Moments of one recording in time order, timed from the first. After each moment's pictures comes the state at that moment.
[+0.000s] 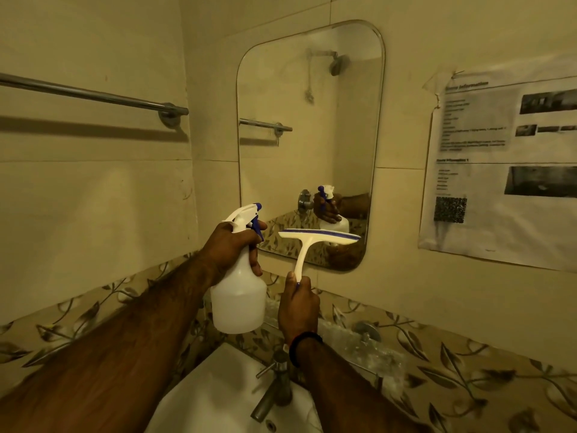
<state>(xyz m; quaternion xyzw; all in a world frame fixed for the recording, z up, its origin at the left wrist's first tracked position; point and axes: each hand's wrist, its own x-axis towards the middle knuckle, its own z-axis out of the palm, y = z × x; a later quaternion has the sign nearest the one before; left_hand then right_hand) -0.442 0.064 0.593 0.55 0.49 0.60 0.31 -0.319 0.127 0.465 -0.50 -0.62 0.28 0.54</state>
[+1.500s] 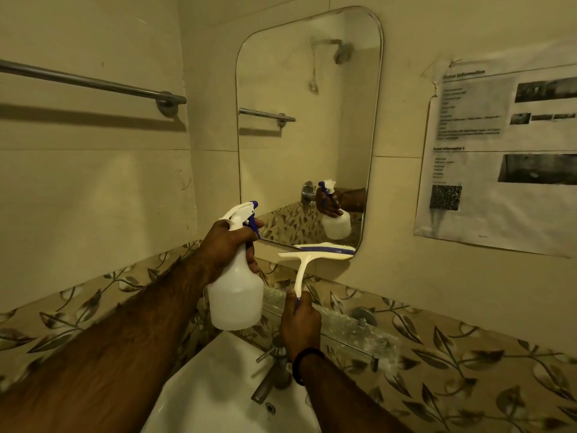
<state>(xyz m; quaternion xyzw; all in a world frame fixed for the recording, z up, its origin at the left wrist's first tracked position) -0.441 0.049 0.581 0.53 0.49 0.61 0.32 -0.303 0.100 0.421 -0.53 -0.62 0.30 0.50</state>
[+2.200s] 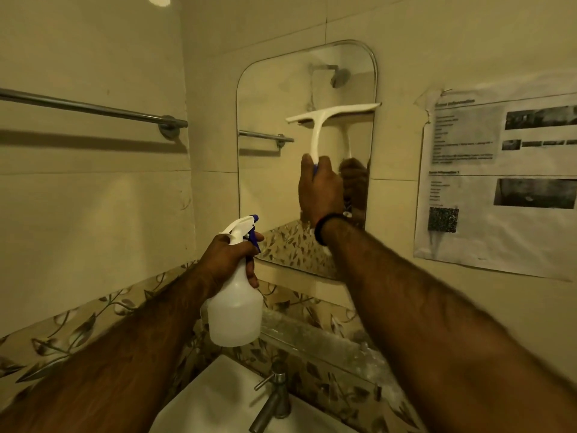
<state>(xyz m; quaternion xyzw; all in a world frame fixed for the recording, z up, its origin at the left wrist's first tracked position) -0.443 0.057 0.594 0.55 0.49 0.60 0.31 -0.288 0.165 0.689 -0.37 -0.67 0.12 0.64</state>
